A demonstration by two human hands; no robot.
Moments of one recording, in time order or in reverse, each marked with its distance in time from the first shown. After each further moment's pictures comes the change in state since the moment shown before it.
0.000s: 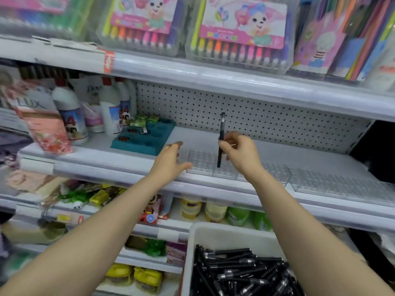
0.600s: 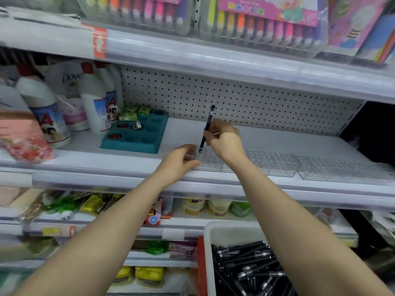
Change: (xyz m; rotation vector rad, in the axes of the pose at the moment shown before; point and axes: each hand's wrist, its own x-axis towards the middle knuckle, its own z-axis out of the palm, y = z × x) left_hand 0.031 -0.034 0.020 -0.155 -0.208 0.094; right_hand 0.038 -0.006 0.072 -0.195 0.074 0.046
